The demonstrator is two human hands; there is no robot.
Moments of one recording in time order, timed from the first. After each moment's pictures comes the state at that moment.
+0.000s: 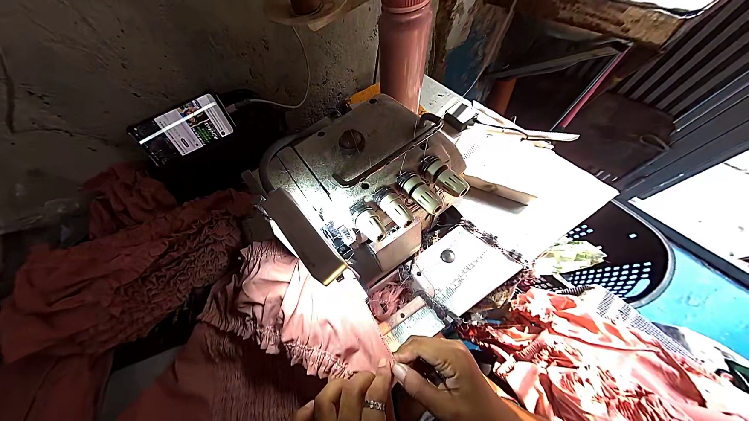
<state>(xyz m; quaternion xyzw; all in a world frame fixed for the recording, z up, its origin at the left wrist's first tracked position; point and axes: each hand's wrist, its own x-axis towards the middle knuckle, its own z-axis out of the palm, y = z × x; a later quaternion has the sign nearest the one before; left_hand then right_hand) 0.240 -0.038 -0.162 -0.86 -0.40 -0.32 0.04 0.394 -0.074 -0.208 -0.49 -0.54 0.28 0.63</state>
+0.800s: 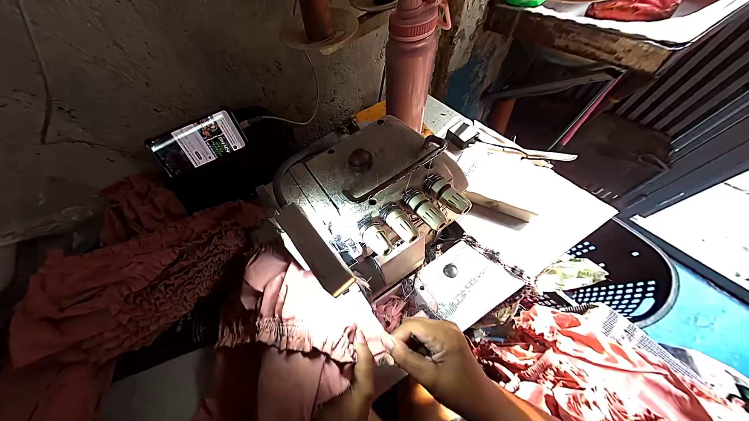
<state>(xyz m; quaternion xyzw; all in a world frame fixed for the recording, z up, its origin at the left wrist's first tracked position) 0.263 0.009 -0.164 -0.76 -0.45 -0.40 -0.23 0.406 -0.040 -0.198 -0.54 -0.54 0.21 0.62</state>
